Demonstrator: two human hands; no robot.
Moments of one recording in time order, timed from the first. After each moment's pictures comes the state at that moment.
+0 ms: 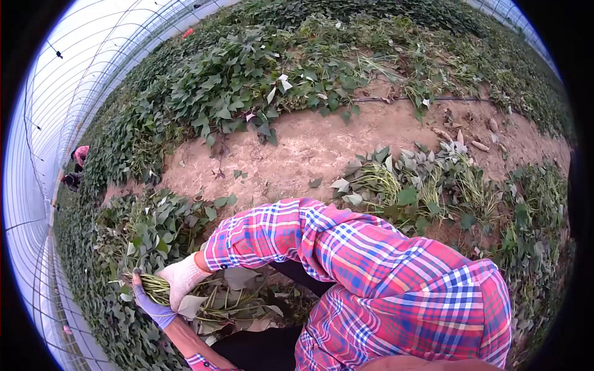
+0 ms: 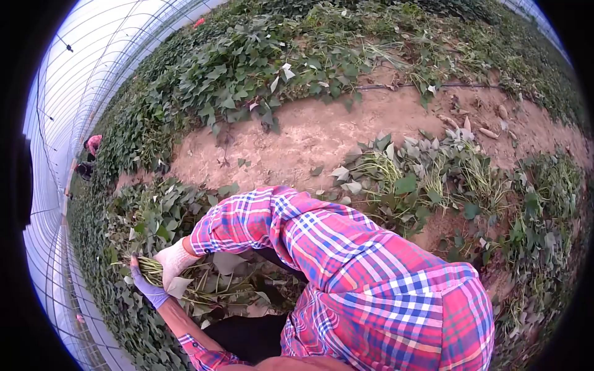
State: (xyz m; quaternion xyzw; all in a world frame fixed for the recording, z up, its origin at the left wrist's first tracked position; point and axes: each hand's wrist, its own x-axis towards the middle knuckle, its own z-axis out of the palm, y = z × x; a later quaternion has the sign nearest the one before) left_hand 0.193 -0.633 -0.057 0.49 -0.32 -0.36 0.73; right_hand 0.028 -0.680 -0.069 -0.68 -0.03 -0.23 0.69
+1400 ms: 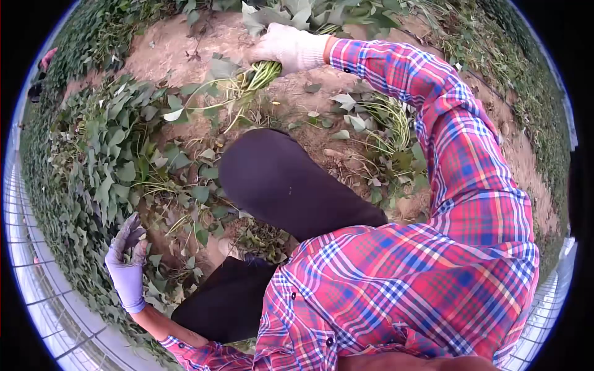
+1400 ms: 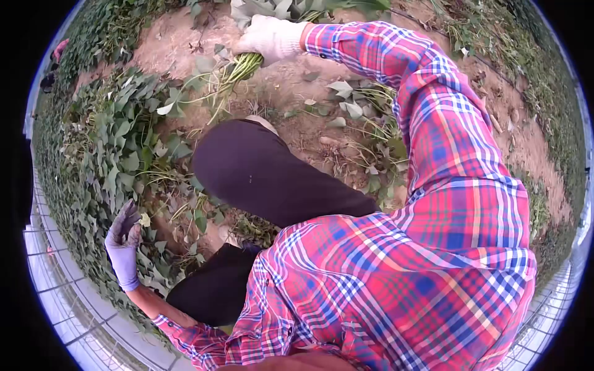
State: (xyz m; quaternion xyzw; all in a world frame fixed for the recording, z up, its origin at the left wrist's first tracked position) left_hand 0.188 -0.572 -0.069 0.67 -0.61 -0.35 0.25; right_hand -0.246 -0.836 -0.210 -0.96 0.26 -0.10 0.01
